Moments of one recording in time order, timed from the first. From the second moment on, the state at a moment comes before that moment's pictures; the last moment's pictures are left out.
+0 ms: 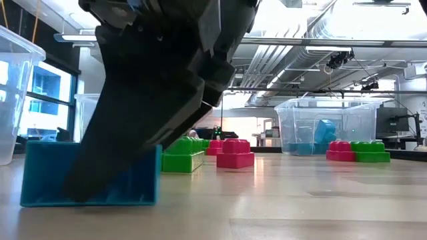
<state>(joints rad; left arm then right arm) -0.22 0.89 1.11 -0.63 -0.38 -0.42 0.46 2.41 1.98 -0.68 0.20 0.44</state>
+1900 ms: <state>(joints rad) -0.22 0.78 1.11 -0.55 -0.32 -0.27 -0.14 1.97 2.18 -1.56 0.55 0.18</state>
